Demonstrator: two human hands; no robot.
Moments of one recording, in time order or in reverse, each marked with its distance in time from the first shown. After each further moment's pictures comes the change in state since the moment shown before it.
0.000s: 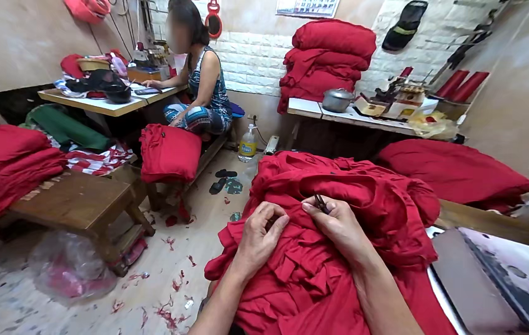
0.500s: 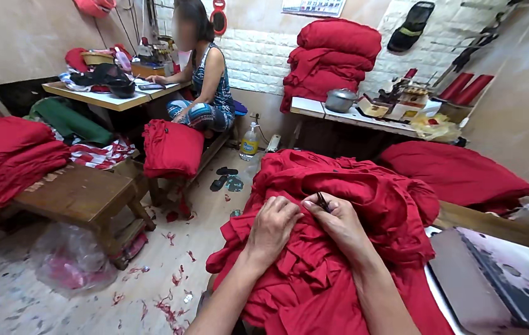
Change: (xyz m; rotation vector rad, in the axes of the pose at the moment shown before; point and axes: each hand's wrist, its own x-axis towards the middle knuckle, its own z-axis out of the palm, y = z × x) left_hand 0.010 0.000 0.015 0.489 0.021 0.317; right_hand -0.004 0.001 0.002 -0.060 0.007 -0.066
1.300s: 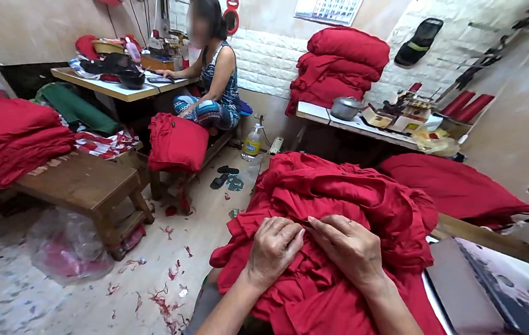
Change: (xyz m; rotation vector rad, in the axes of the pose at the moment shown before) left_hand -0.039 0.011 -0.003 -0.047 0.280 0.050; right_hand -0.034 -0.010 0.004 -0.746 0.173 -0.755
